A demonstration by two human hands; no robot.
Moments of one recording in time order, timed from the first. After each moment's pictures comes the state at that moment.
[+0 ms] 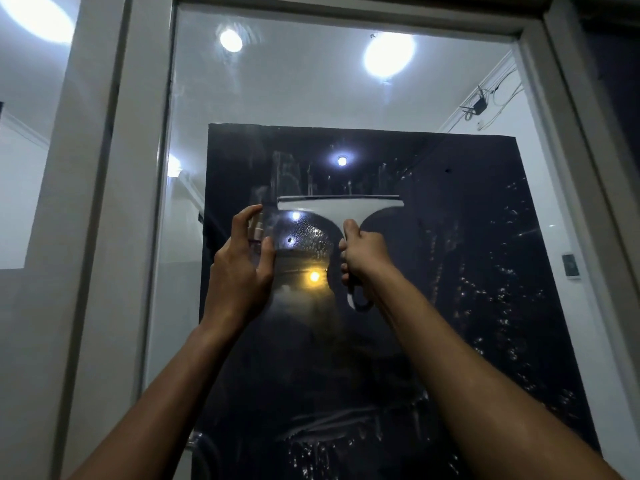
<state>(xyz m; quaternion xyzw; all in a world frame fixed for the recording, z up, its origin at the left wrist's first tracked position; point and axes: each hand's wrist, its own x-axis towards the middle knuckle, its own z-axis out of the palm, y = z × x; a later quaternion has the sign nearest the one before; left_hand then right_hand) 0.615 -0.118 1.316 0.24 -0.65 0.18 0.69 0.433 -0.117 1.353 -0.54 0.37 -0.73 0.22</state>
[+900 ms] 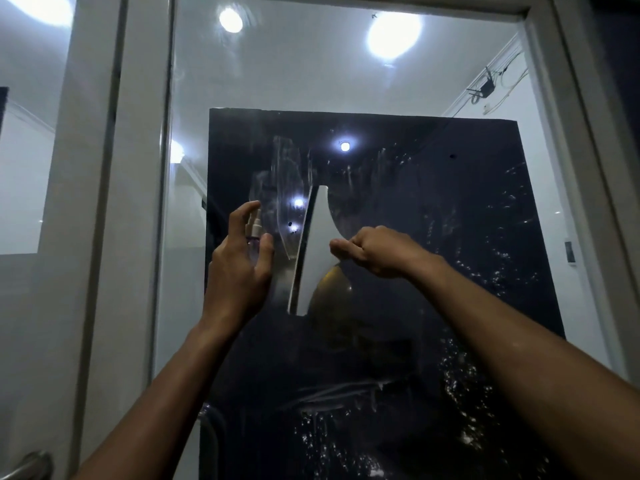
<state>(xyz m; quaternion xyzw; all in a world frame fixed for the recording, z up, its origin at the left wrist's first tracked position) 0.616 -0.108 1.293 0.26 -0.66 0.16 0.69 0.379 -0.099 1.349 -0.75 0.54 -0.31 -0.21</state>
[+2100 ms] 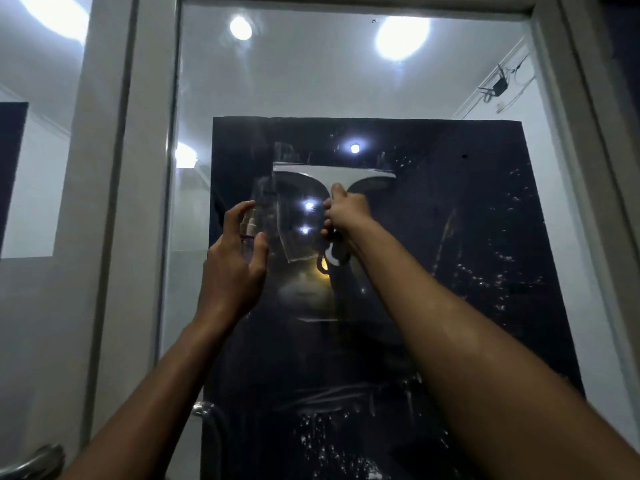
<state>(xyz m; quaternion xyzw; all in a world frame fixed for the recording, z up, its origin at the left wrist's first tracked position) 0.618 -0.101 1.299 0.29 -0.64 0.19 0.69 0.444 -0.106 1.395 -0.56 0.34 -0.71 0.25</state>
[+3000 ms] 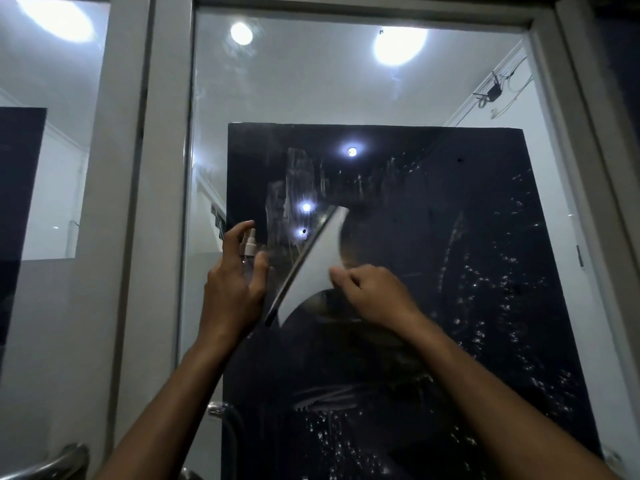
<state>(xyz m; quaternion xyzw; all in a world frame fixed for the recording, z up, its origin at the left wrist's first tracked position) 0.645 -0.094 1.276 0.29 -0.65 0.16 0.68 0.417 -0.092 1.281 -0.73 0.45 -0.48 -0.17</state>
